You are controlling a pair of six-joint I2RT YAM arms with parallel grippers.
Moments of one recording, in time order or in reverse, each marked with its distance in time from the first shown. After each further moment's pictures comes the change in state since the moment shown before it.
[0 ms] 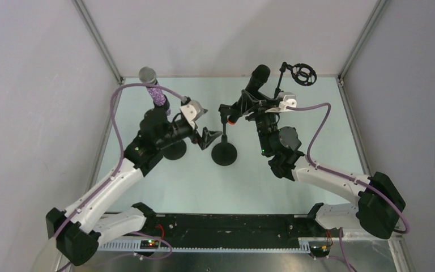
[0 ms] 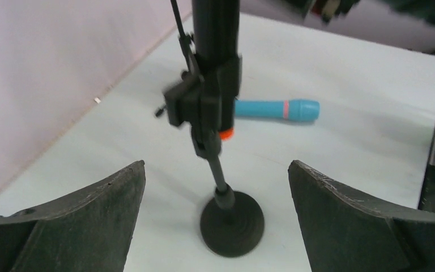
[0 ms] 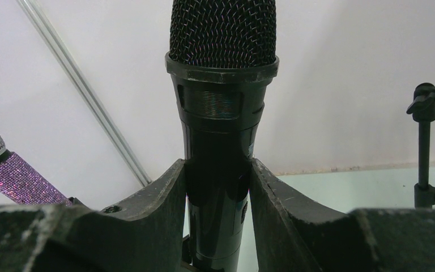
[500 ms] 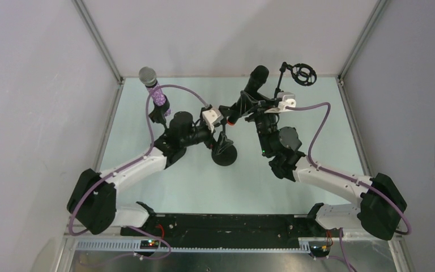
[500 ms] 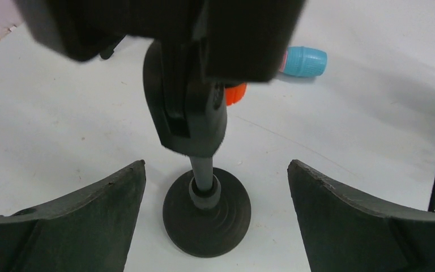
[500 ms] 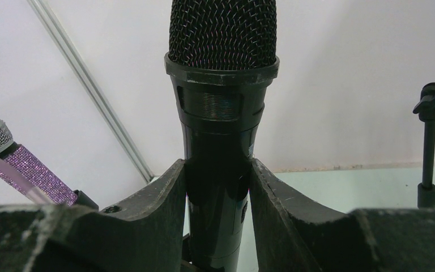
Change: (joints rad) left arm -0.040 0.281 -0.162 0.235 0.002 -0.079; right arm 0.010 -0.012 0.003 -0.029 -0.009 0.000
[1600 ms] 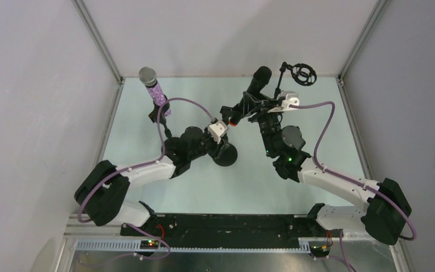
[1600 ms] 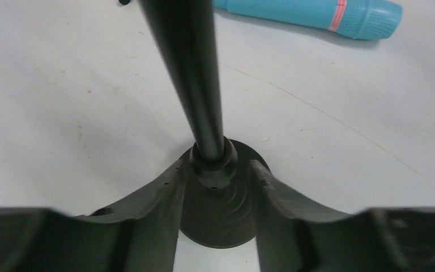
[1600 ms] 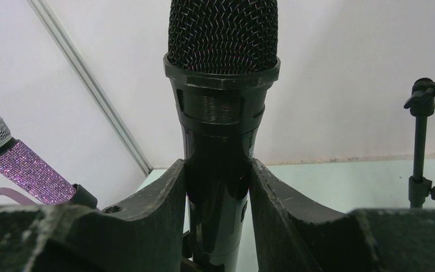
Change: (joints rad) left arm -0.108 0.091 -0.150 0.193 -0.264 0.002; right arm -0.016 -0.055 0.000 -0.104 -0.019 0.028
